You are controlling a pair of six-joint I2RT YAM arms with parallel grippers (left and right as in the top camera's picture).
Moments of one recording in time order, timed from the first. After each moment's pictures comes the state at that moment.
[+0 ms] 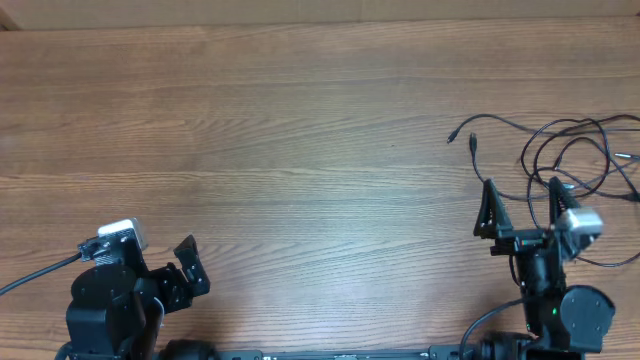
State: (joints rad) left arm -0.07 0.52 1.05 -1.21 -0.15 -0.33; right arm -0.10 0.16 0.30 -0.01 -0.17 0.16
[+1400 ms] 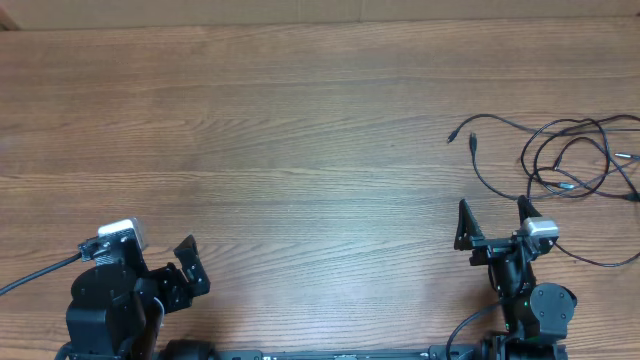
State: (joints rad) left arm -0.07 0.52 1.05 -1.21 -0.15 -0.33; right arm -0.10 0.01 0.02 -0.02 -0.20 0.11
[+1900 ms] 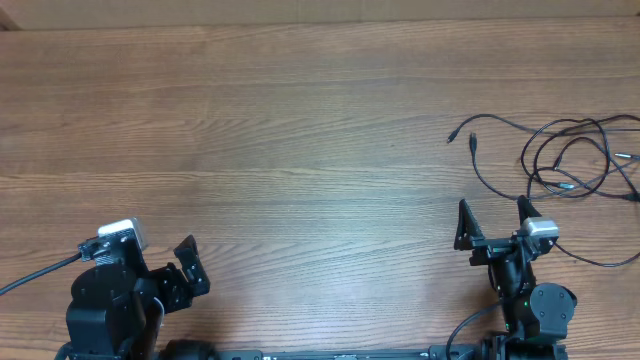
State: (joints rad) left arm -0.07 0.52 1.05 -1.21 -0.15 -0.33; right arm -0.10 0.01 0.02 -0.02 -0.20 0.11
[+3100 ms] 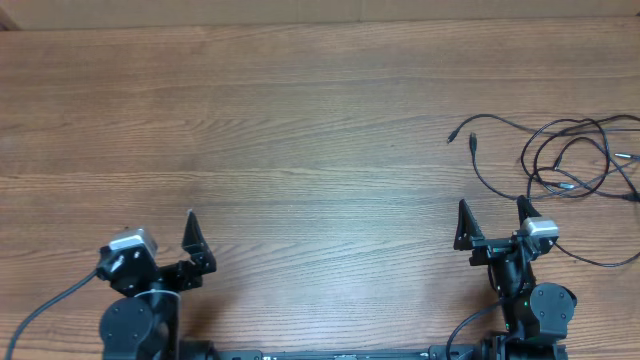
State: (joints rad) left arm -0.02 0.14 0.49 -0.56 -0.16 -0.23; right arm -0.10 0.01 0.02 -0.02 -0.21 0.12
